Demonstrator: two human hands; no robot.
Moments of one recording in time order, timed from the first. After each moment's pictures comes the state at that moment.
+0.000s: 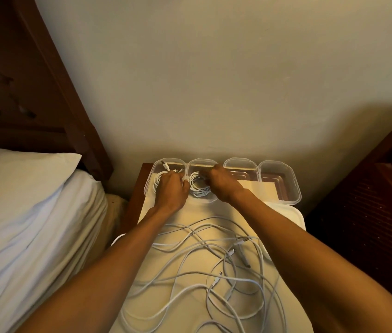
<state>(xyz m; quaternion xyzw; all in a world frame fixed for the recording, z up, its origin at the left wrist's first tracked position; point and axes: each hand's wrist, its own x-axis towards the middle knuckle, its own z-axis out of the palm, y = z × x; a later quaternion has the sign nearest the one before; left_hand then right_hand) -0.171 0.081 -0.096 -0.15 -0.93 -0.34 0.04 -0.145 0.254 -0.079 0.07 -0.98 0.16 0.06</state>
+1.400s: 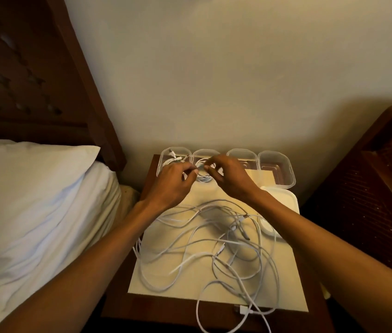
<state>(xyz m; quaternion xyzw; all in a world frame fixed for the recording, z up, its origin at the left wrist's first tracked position) -0.087 0.034 -0.001 -0.30 -0.87 -0.38 0.04 -0.059 0.228 -0.018 0.09 -0.93 0.32 0.17</state>
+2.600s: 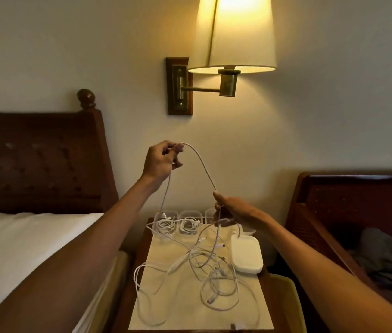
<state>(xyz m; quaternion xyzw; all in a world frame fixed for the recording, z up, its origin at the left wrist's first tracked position) -0.034 0.035 0.239 -0.27 -0.69 -0.67 0.08 0.084 0.242 0.151 -0.04 -0.79 0.60 -0.04</state>
